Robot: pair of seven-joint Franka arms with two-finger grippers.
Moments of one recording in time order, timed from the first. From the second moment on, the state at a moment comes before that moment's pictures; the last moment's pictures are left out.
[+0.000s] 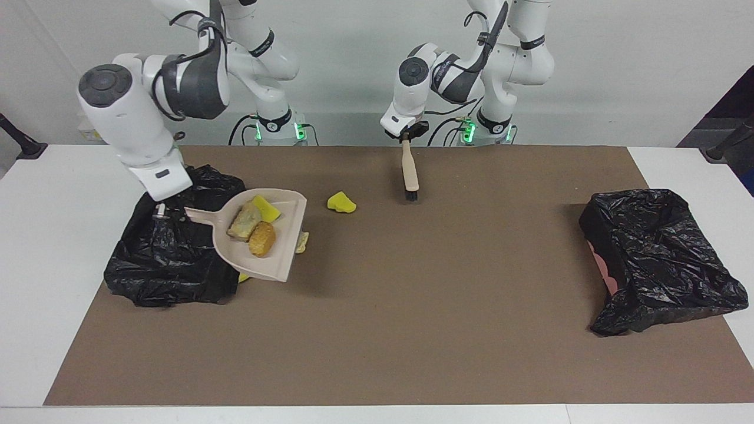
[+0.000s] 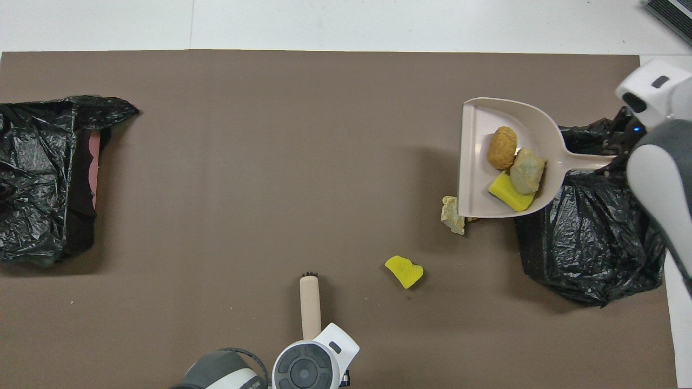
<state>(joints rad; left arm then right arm) -0.36 -0.21 -0.64 -2.47 -0.42 2.04 -0.74 -0.27 0.19 0.18 -1.58 -0.14 1.72 -1.47</state>
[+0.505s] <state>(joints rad) -0.36 -0.21 -0.64 -2.50 -0.43 2.05 -0.68 -0.42 0.15 0.17 -1.56 -0.35 1.71 -1.49</state>
